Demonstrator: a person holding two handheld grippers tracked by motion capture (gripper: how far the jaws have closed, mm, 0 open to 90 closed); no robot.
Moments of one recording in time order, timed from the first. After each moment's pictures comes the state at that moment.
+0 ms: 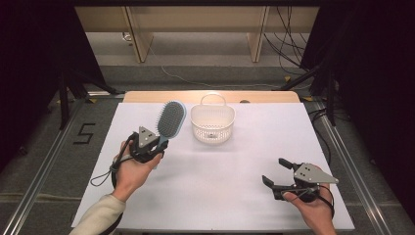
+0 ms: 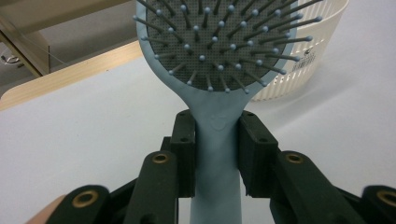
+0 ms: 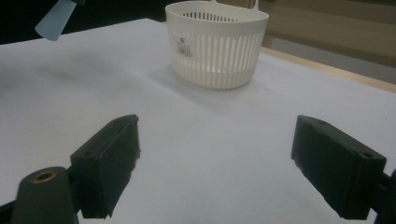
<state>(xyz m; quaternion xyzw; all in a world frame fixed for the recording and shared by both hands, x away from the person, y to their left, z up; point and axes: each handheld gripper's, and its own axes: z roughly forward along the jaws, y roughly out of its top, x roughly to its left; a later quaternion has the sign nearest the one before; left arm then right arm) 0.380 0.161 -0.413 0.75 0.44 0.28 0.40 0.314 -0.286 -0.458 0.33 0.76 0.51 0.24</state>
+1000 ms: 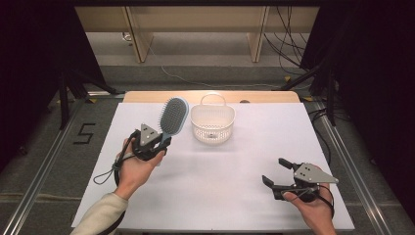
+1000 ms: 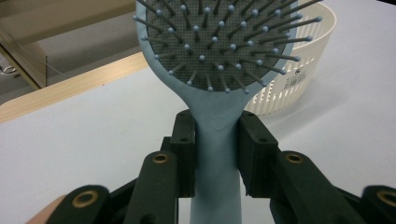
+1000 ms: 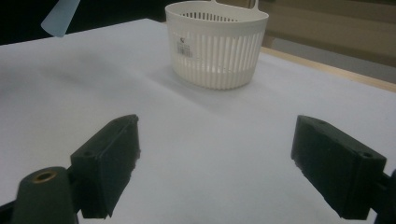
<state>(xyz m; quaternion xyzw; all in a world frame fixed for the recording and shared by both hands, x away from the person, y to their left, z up) 0.383 0.155 -0.408 0.75 0.43 0.29 0.42 0.315 -0.286 -0.458 0.33 0.76 0.51 0.24</state>
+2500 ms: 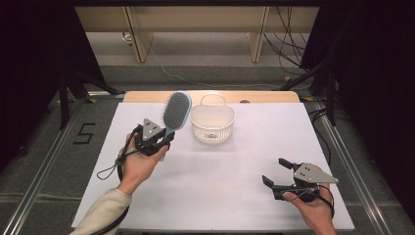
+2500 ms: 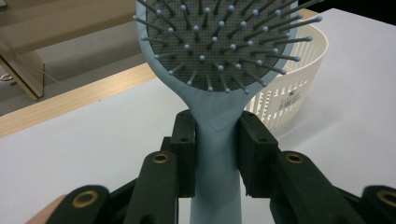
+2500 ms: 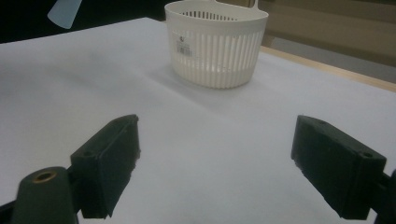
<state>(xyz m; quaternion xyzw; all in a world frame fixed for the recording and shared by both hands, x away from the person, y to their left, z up) 0.392 0.147 -0.398 0.74 0.42 0.29 0.43 0.315 -0.286 -0.458 0.33 0.76 0.51 0.24</state>
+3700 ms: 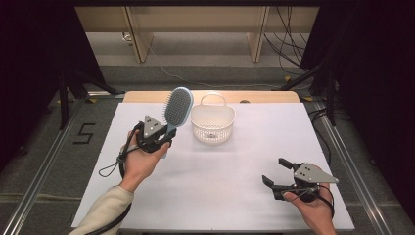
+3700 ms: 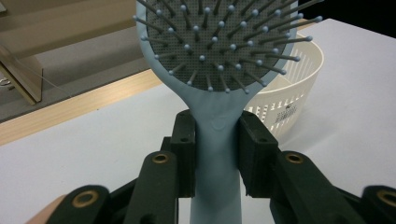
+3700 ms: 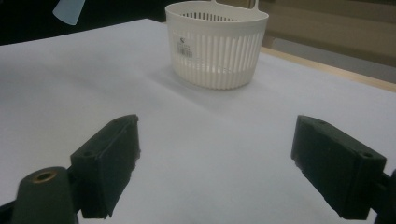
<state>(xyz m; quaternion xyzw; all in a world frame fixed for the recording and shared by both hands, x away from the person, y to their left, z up) 0.396 0.142 -0.391 0.74 0.42 0.29 0.44 0.315 -0.287 -0.458 0.33 0.76 0.51 0.24</state>
